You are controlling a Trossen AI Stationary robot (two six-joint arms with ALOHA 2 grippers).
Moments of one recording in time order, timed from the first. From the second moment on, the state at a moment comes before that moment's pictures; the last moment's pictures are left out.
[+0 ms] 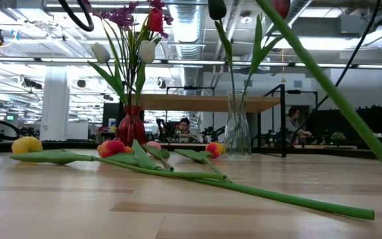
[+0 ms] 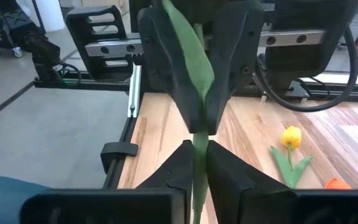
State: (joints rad) left arm -0.81 1.75 1.00 0.62 -0.76 0.00; right arm 0.71 1.97 1.32 0.32 0.65 0.13
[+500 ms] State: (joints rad) left arm -0.78 1.75 1.14 0.36 -0.74 0.03; right arm 0.70 1.96 1.32 0.27 0.65 0.12
